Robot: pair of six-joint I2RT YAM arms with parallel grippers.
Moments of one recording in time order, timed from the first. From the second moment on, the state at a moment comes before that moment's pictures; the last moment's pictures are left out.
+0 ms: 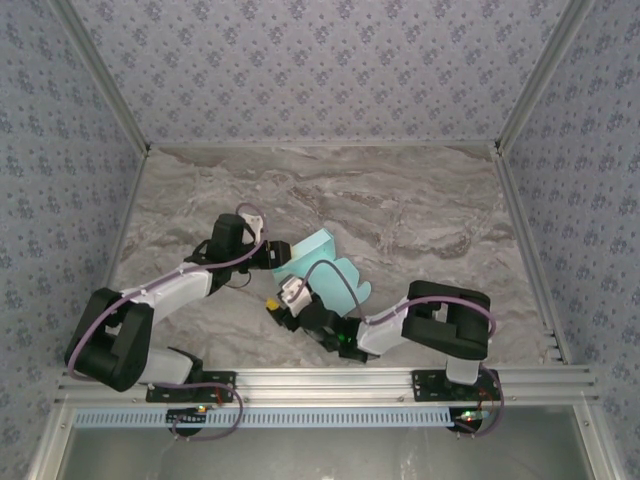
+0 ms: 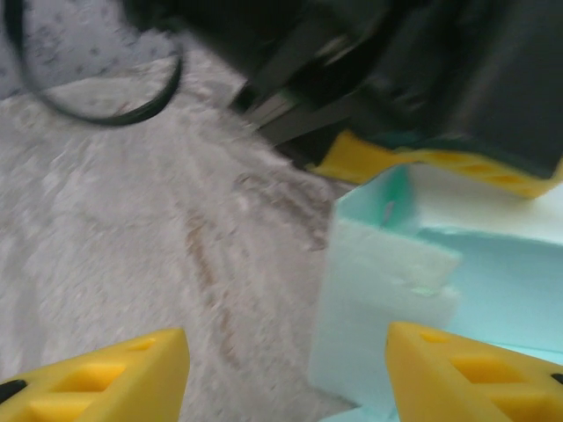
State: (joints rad) left arm -0.43 1.36 0.62 0.06 0.43 -0.50; right arm 1.29 1.81 0.65 0.88 0.55 0.13
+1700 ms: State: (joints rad) left arm -0.43 1.36 0.57 0.16 0.43 -0.59; right arm 1.21 1.96 0.80 0.80 0.73 0.30
